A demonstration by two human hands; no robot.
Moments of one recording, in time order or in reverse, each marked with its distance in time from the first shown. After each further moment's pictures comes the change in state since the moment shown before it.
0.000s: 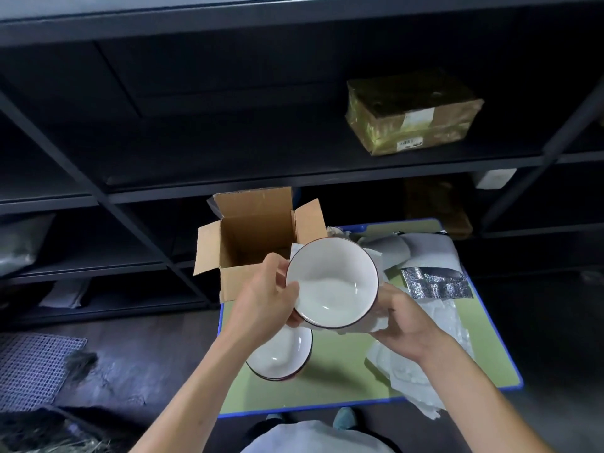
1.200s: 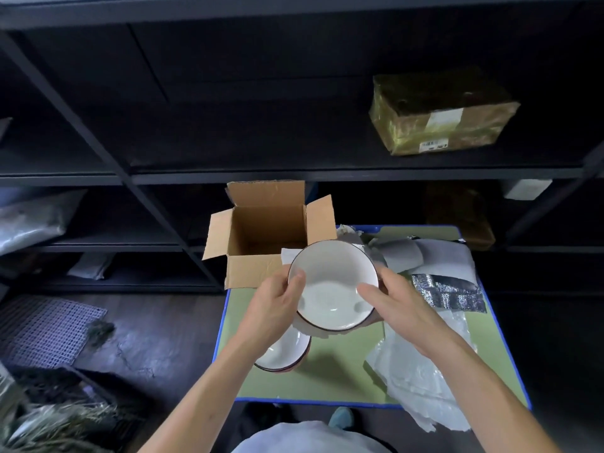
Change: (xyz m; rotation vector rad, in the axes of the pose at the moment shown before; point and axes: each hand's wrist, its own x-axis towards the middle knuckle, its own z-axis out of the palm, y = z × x) left_hand -0.002 -0.019 0.032 -0.113 0.093 -0.064; right_hand -0.005 -0.023 0.001 -0.720 0.095 -0.122
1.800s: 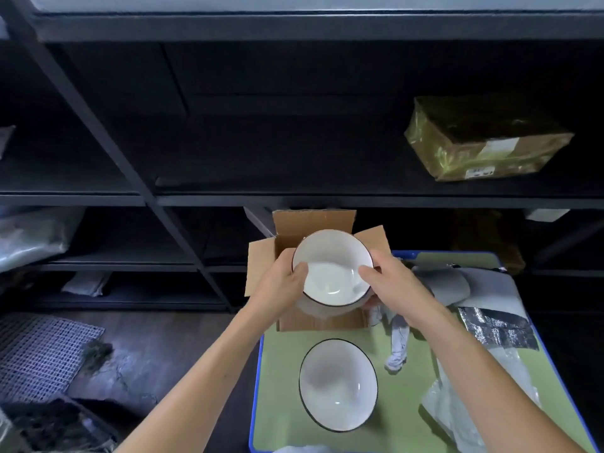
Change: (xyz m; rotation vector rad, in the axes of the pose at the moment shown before) left_hand 0.118 -0.030 -0.105 0.081 -0.062 0.012; right_hand 0.124 -0.065 0.079 -0.224 0.131 0.063
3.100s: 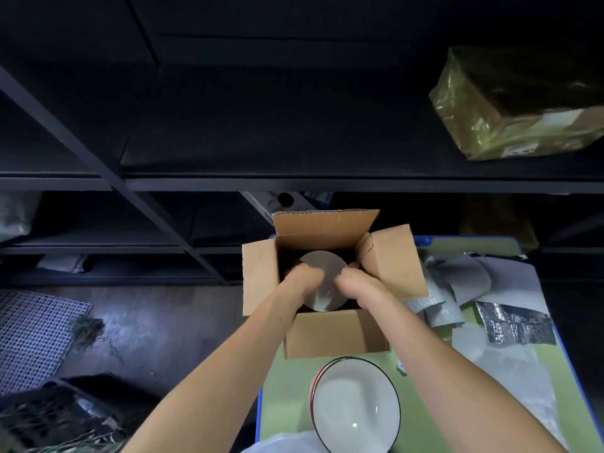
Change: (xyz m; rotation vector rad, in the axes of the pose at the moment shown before) left_hand 0.116 -0.045 0.054 0.302 -0.287 -0.598; right_hand 0.130 0.037 0.088 -0.456 -0.207 0.528
